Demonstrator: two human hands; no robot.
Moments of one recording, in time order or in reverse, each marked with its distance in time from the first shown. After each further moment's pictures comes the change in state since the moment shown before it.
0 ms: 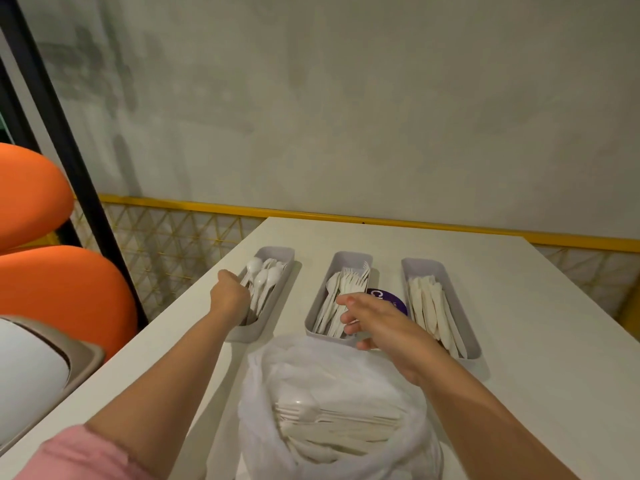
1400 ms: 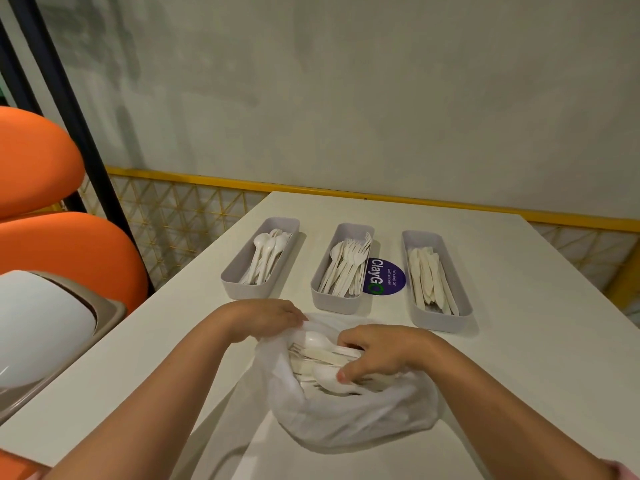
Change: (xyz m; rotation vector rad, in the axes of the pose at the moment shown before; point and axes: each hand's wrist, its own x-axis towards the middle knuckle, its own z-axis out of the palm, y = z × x) left_hand -0.102 -0.008 -0.023 0.438 -0.839 0.229; right_hand -0.030 0.022 0.011 -0.966 -0.568 0.079
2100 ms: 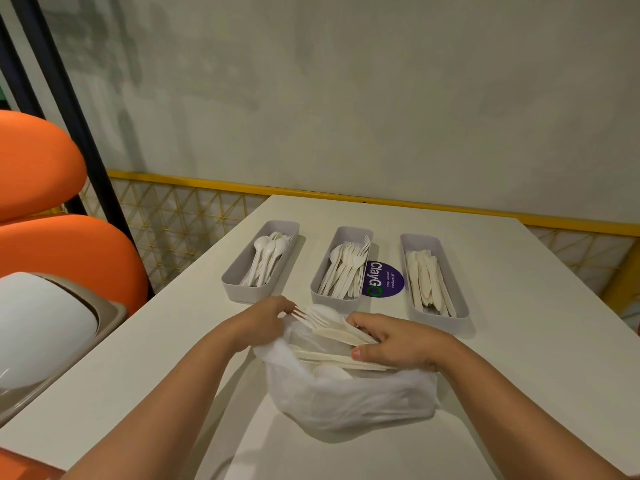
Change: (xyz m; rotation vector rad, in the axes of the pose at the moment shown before) left_hand 0.013 -0.013 0.014 -0.046 0.283 0.096; right_hand -0.013 0.019 -0.002 0.289 0.133 -0.115
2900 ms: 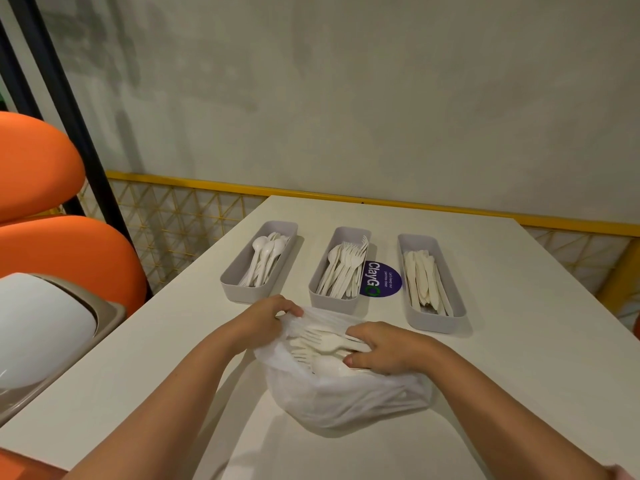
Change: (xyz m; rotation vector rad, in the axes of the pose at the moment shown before) left_hand 0.005 -0.011 0.005 0.018 0.052 0.097; right_hand 0.013 0.007 0.012 -0.244 0.044 0.060
